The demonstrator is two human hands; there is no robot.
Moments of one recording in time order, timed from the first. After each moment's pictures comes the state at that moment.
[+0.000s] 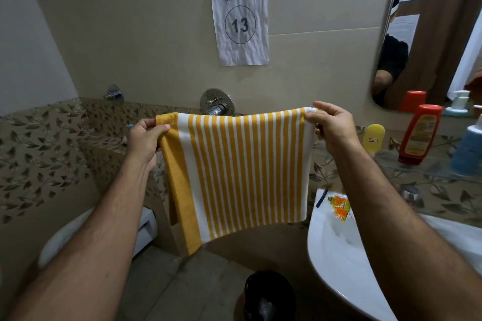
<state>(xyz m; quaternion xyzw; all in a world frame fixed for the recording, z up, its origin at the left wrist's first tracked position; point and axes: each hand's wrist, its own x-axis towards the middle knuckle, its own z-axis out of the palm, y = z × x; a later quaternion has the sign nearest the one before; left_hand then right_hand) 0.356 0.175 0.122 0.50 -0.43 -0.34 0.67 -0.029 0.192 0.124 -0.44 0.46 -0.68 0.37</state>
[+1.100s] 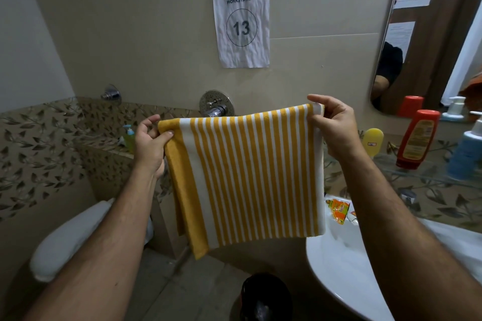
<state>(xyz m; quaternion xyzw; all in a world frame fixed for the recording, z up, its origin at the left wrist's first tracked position) 0.347 0.172 0.105 0.40 -0.43 -0.36 0.72 -0.019 0.217 0.136 -0.58 0.44 -0.65 0.23</state>
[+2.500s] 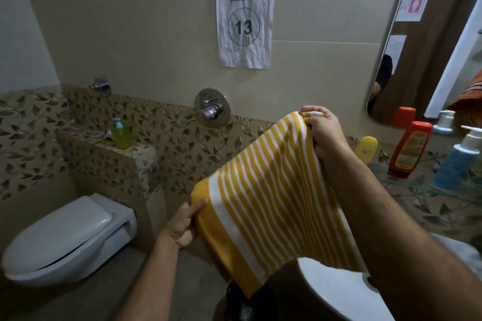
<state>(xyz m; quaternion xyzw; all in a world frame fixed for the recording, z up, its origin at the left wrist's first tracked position) 0.300 0.230 -0.022 0.34 -0.34 -0.71 0.52 0.017 0.194 0.151 -0.41 0.48 -0.68 0.36</state>
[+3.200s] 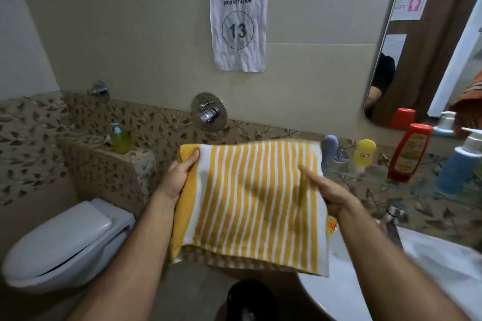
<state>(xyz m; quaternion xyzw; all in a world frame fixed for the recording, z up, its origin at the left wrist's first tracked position) 0.292 0.181 0.064 0.43 -0.42 -0.57 0.55 -0.040 0.228 0.057 -0.39 0.52 -0.46 0.60</state>
